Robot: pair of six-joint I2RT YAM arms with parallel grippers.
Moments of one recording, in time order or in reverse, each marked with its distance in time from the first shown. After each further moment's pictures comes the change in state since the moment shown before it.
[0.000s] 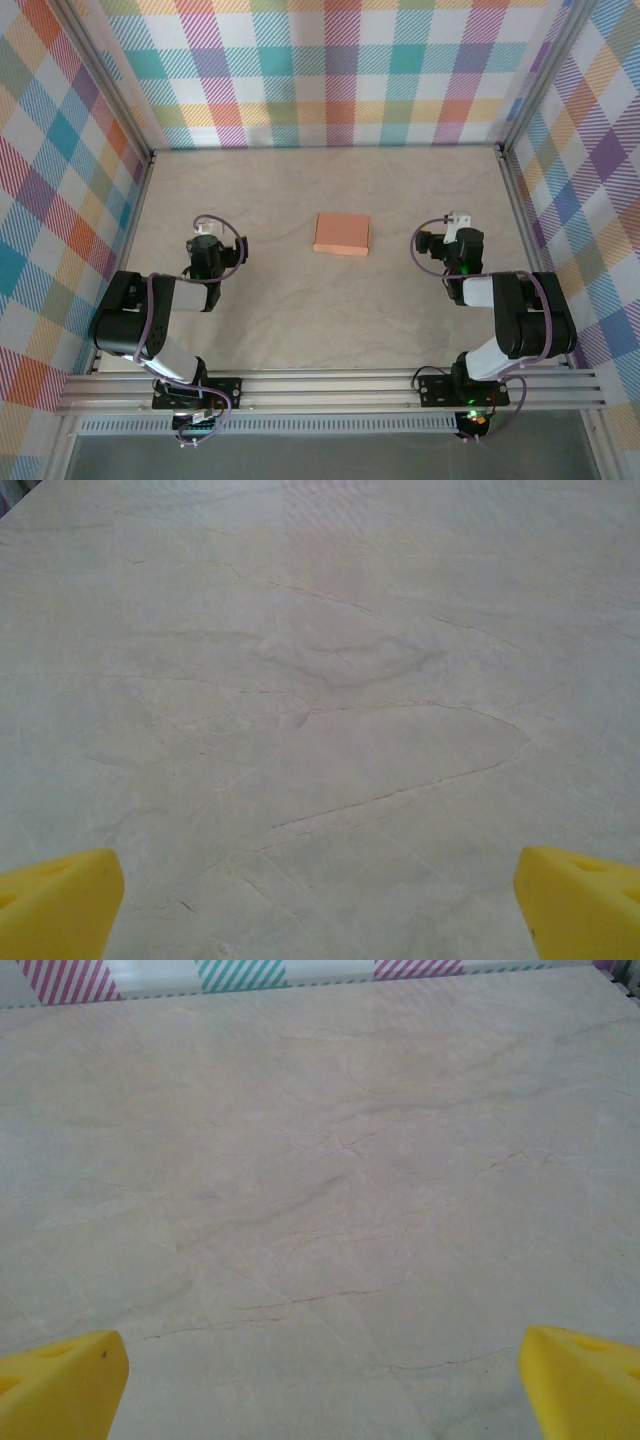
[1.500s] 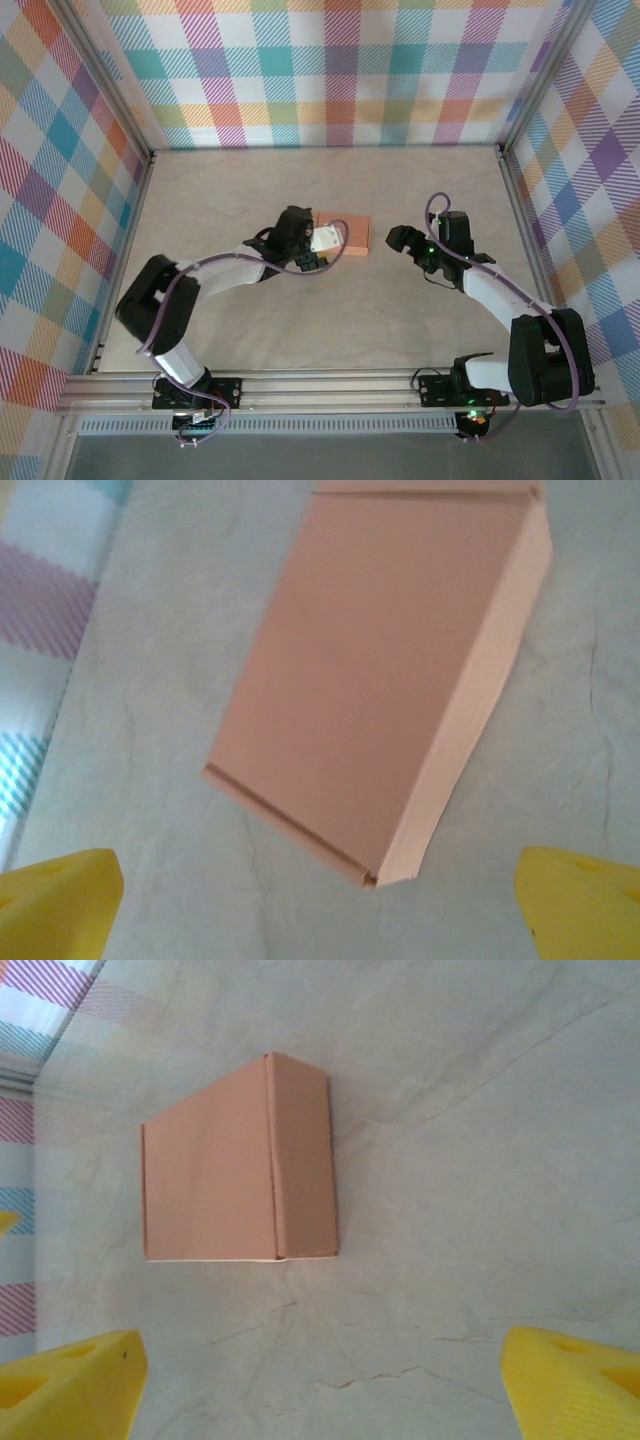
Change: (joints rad) left arm -0.519 0.062 0.547 -0.667 0.158 0.789; right arm 0.163 -0.254 0.244 -0.836 -0.354 0.626
